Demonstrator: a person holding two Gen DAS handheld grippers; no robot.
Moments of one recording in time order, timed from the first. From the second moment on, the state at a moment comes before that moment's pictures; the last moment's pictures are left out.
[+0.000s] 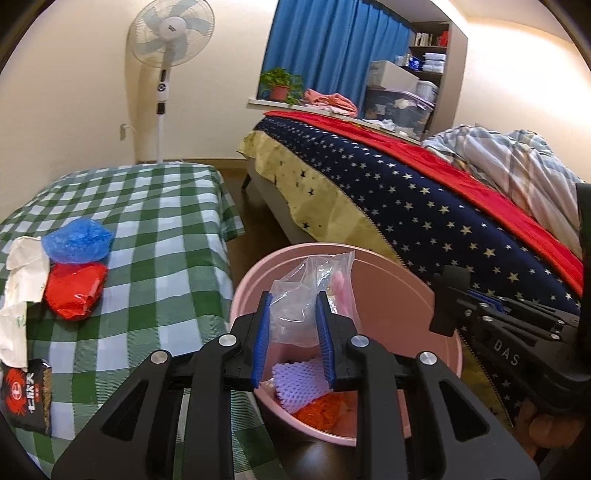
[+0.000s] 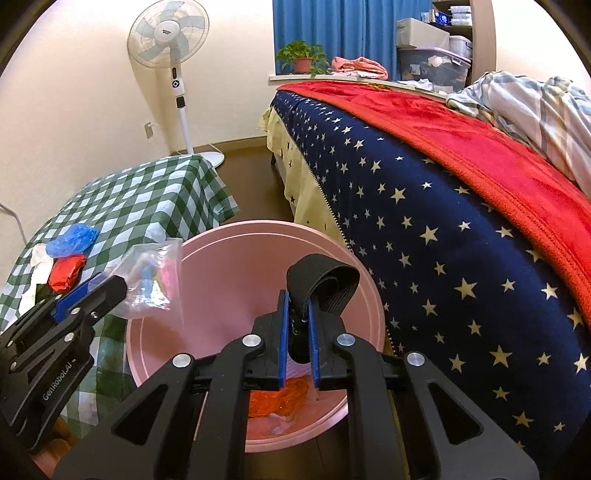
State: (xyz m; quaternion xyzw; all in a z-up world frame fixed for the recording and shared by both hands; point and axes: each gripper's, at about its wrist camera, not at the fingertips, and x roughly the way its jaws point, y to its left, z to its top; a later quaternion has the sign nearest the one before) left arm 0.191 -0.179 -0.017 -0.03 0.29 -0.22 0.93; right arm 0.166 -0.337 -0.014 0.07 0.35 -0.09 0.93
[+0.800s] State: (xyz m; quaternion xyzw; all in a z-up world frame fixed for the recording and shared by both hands) left arm 0.149 -0.148 0.008 -0.03 0.27 -0.21 0.94; right arm 0.134 -0.322 0.016 0.09 0.33 -0.08 0.94
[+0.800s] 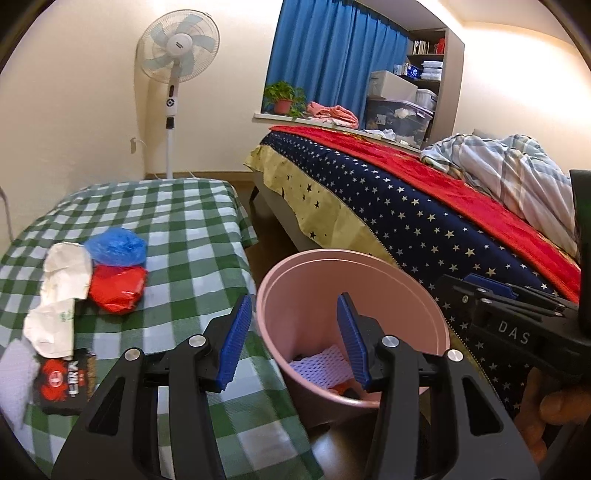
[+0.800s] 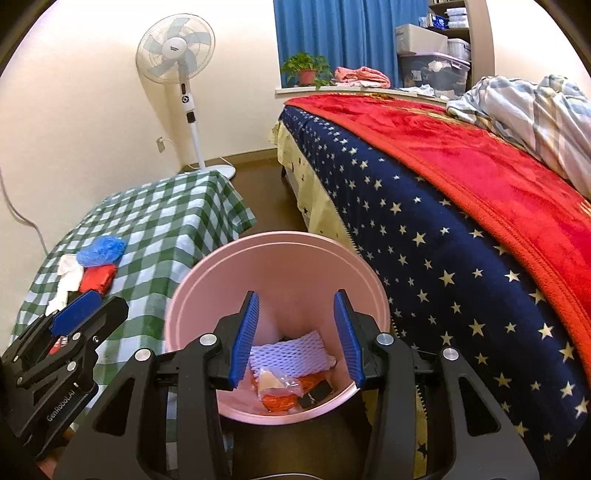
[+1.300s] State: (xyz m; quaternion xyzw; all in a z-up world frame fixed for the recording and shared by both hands) left arm 0.128 -0.067 0.016 -0.04 0.26 -0.12 0.96; right arm 0.129 -0.264 0.044 0.10 0.30 -0.02 0.95
